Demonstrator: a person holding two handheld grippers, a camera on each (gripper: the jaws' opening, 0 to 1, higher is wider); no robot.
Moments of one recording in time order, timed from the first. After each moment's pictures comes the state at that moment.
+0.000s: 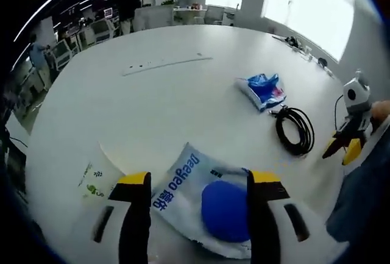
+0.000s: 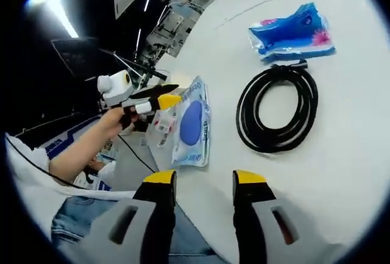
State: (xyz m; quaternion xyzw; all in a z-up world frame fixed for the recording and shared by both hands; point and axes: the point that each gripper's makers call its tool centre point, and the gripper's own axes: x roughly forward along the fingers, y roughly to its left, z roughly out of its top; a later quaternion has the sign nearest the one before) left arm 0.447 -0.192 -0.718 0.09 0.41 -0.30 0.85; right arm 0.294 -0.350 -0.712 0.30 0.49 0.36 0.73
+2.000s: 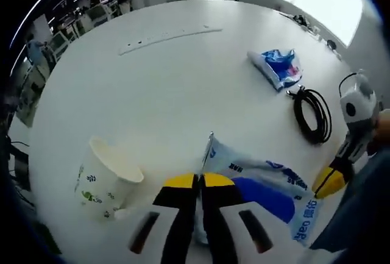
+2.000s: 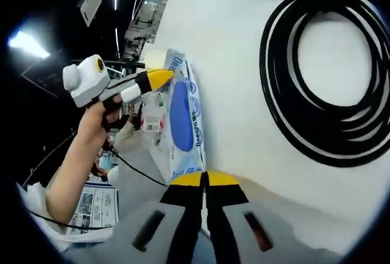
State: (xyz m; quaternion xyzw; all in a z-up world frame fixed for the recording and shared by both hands) left arm 0.449 -0.186 -0.735 0.08 0.48 -0.27 0.83; right arm 0.295 -0.276 -0.742 0.36 0.58 0.32 0.66
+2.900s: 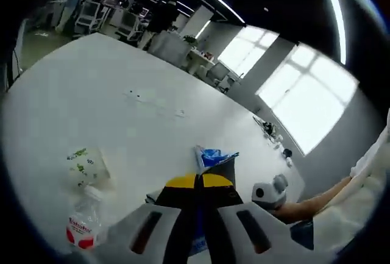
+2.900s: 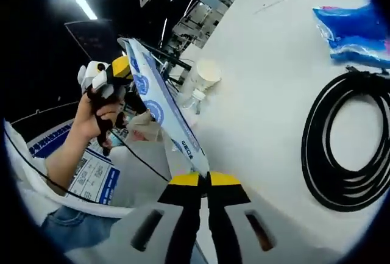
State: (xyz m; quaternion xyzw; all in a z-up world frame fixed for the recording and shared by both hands) left arm 0.422 -0.200 -0.578 -0.23 0.32 -0.30 0.87; right arm 0.326 -0.283 -0.703 0.32 0.44 0.44 0.72
